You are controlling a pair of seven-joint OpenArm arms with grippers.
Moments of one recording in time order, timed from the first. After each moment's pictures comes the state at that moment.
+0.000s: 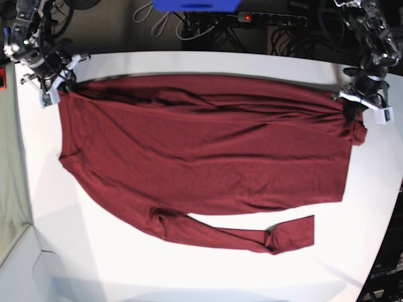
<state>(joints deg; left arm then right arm) 14.9 -10.0 -37.9 85.6 -25.9 -28.9 30.8 -24.9 11.8 29.1 96.6 10.4 38.6 -36.9</state>
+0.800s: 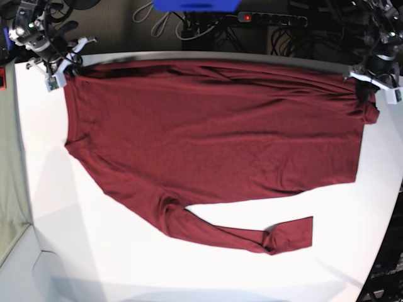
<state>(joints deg) 22.4 -9.8 -43.0 91.1 -26.1 -29.3 30.8 -30.9 9.2 29.4 100.3 10.4 39.6 -36.3</state>
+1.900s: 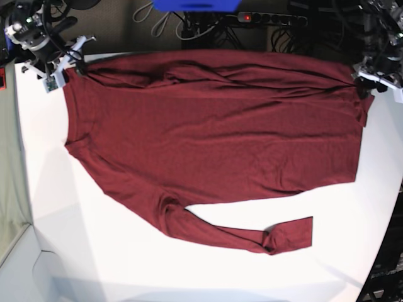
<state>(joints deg) 19.7 -9.9 -48.4 91.0 -25.8 -29.1 39.2 -33.9 8.9 30.0 108.3 10.6 39.6 -37.2</state>
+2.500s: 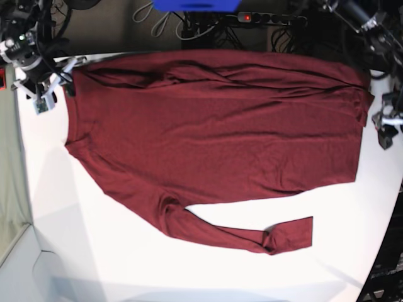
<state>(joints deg) -0.5 -10.1 -54.6 86.8 -25.2 -28.1 39.4 -24.7 8.5 32.3 109.7 10.1 39.6 -43.9</state>
